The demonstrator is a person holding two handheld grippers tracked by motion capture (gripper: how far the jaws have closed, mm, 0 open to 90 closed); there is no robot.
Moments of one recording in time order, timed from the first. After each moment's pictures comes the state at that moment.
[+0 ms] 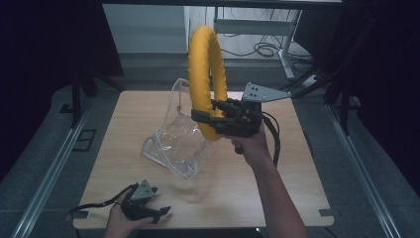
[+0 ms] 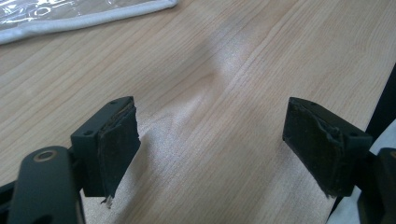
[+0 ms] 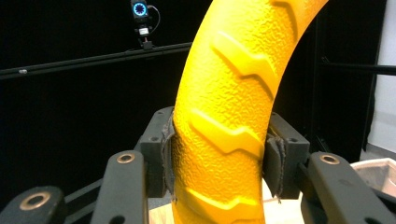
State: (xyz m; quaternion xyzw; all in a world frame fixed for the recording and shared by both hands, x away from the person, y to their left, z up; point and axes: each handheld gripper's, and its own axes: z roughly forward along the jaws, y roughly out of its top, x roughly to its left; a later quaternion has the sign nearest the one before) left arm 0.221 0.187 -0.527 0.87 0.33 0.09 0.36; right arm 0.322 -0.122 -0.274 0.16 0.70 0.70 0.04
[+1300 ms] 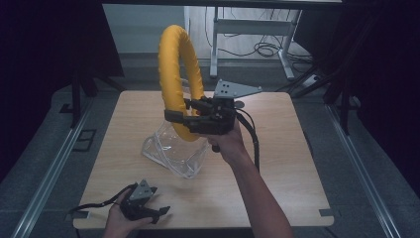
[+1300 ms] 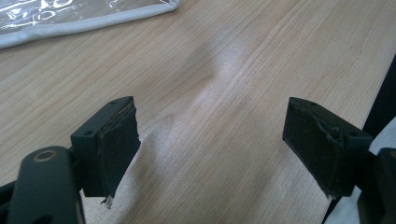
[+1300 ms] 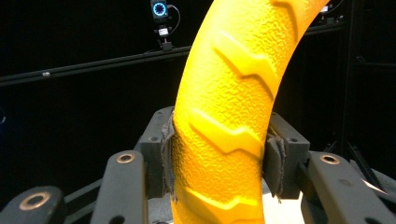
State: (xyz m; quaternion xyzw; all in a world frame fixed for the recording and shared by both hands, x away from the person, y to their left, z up) left arm 0.220 0.189 -0.525 0.87 0.33 0.09 0.36; right arm 0.329 -0.070 -0.275 0.13 0.70 0.70 0.01
